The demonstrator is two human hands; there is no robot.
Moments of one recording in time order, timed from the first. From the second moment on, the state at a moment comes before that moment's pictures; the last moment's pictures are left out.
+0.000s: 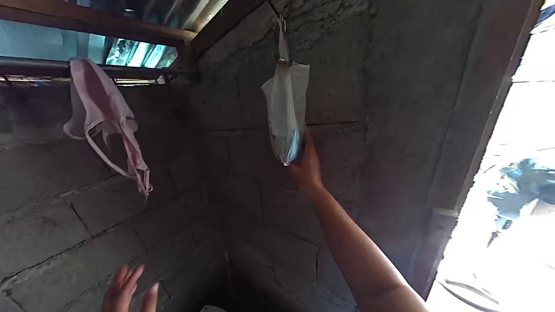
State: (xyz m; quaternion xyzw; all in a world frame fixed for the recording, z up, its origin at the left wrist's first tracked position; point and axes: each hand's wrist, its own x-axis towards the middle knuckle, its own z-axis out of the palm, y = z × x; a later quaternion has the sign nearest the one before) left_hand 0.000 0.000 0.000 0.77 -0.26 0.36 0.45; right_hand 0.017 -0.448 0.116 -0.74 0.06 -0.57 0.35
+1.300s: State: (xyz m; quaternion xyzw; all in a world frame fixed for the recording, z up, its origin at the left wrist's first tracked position) left_hand 0.076 -0.369 0.384 0.84 -0.54 0.08 -0.02; right_hand 0.029 -0.482 0.151 -0.55 -0.02 -0.53 0.65
